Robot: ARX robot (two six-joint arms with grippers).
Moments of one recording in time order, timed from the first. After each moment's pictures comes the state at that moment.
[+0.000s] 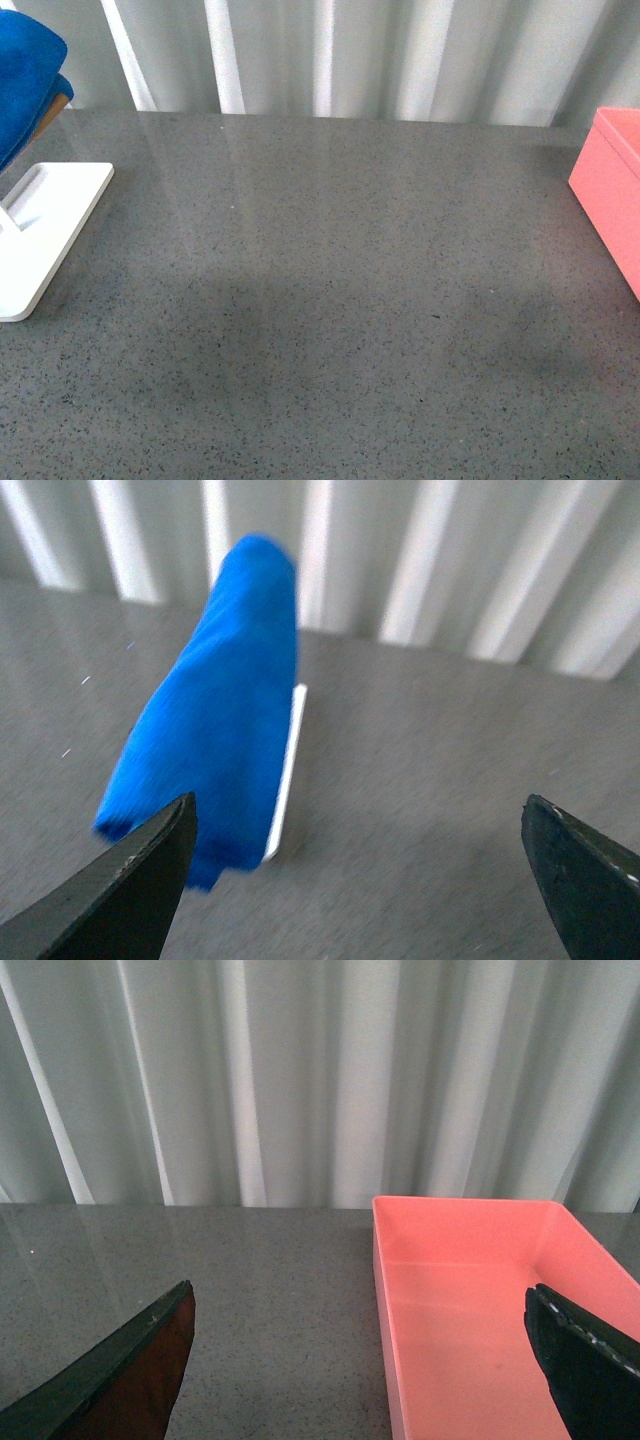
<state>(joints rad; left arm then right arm) -0.16 0.25 0.16 -0.09 -0.28 -0.14 0.00 0.00 0.02 0.00 0.00 -0.01</state>
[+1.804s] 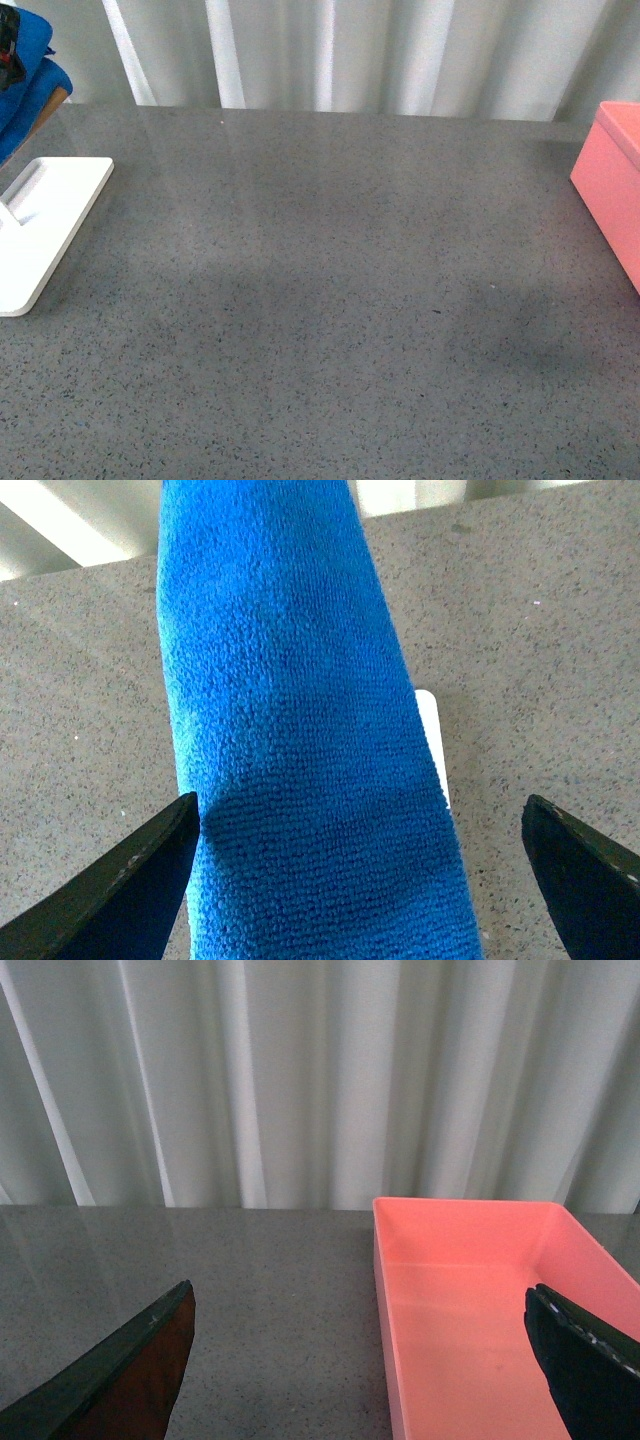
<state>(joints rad) 0.17 1.87 1.19 0.03 -0.06 0.30 0.00 0.00 0.02 0.00 0.00 -0.01</state>
